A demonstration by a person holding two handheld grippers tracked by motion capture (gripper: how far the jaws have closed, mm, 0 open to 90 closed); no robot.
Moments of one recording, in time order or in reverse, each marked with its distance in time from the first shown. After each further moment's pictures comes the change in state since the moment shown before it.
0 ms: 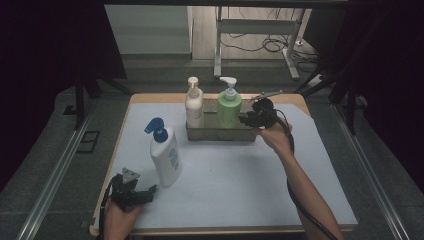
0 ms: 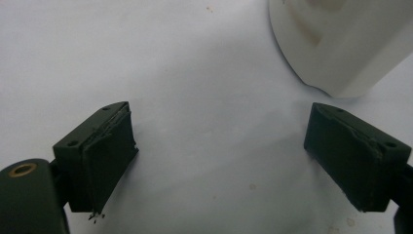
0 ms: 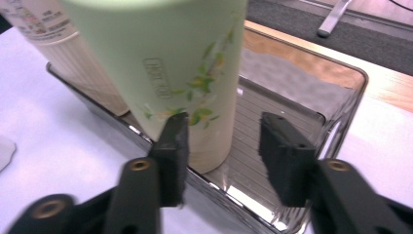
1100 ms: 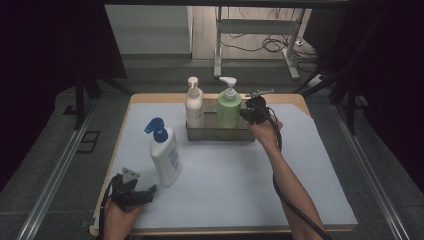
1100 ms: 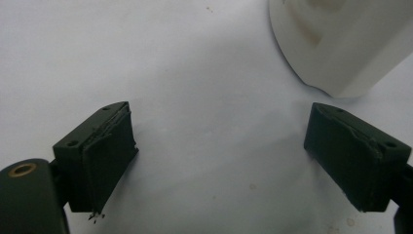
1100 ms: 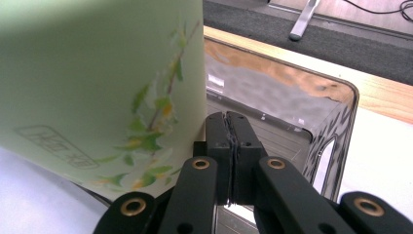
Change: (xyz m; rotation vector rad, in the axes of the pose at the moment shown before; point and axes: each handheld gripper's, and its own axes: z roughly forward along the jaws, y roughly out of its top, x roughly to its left) left arm 0.000 0.000 0.000 0.000 0.000 0.000; right arm -0.004 0.005 0.040 -0.021 -0.100 0.045
